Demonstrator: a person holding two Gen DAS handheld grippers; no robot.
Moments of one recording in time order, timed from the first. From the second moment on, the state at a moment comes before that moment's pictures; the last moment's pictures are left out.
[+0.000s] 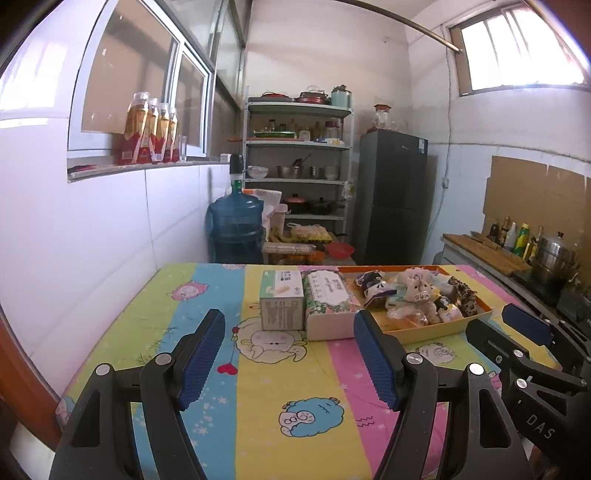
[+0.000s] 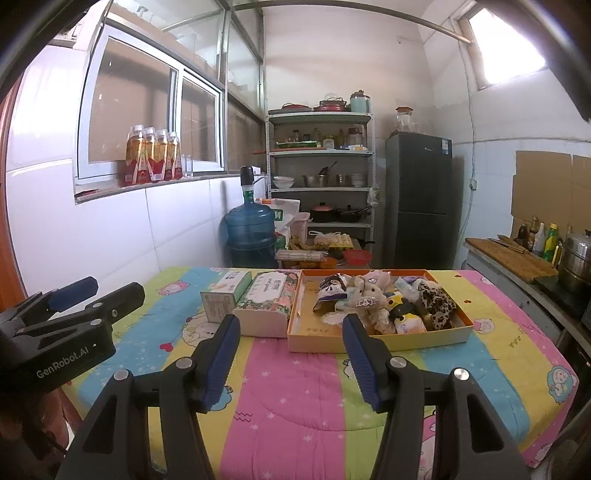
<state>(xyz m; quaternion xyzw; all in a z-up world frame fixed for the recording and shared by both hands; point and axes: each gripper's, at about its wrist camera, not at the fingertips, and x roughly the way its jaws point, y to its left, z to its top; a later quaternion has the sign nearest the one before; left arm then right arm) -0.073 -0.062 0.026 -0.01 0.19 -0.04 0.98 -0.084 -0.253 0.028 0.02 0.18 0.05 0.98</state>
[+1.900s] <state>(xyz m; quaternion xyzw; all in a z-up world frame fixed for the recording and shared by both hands) -0.065 -0.061 0.020 -0.02 0.20 -0.05 0.98 -0.075 -0.247 0.022 0.01 0.18 0.05 0.98</state>
